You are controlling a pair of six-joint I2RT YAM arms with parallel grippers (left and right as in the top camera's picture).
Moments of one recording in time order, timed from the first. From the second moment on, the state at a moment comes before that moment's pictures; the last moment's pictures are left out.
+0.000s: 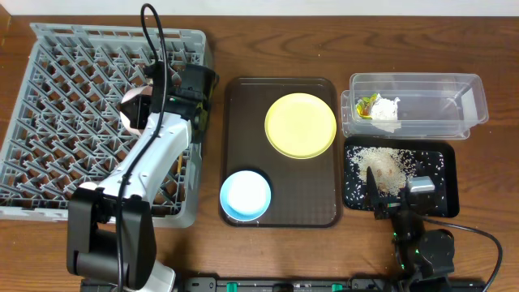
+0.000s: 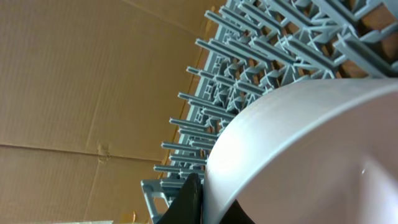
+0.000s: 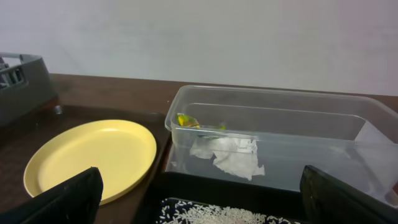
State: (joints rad) left arm -0.23 1.70 1.20 -0.73 -1.19 -0.15; right arm 0.19 0.01 0.01 -0.06 0.08 0.01
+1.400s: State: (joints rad) left arm -0.44 1.49 1.05 -1.02 0.12 -0.36; right arm 0.19 0.01 0.01 -0.06 0.08 0.01
